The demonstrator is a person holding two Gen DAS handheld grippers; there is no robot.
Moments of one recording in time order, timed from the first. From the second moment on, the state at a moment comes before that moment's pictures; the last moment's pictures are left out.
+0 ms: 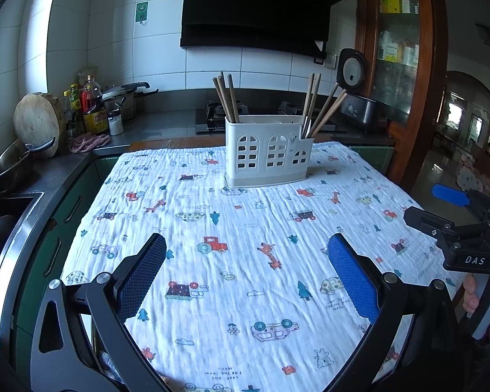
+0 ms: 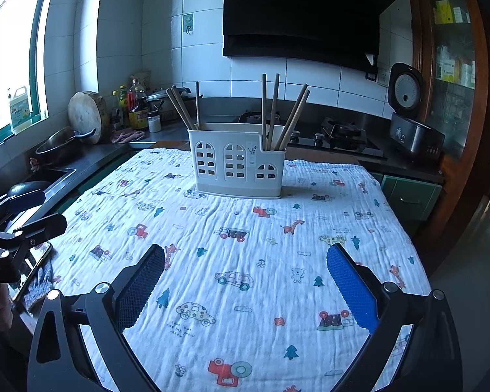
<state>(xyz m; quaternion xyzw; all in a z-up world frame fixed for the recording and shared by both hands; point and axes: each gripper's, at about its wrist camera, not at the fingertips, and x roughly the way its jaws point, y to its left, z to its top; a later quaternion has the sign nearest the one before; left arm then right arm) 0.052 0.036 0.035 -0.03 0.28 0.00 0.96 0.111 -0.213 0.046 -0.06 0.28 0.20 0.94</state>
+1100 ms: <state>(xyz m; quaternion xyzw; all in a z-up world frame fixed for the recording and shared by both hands) 0.059 0.029 0.028 -0.02 0.29 0.00 0.96 0.113 -0.212 0.046 -0.06 0.28 0.21 0.94</state>
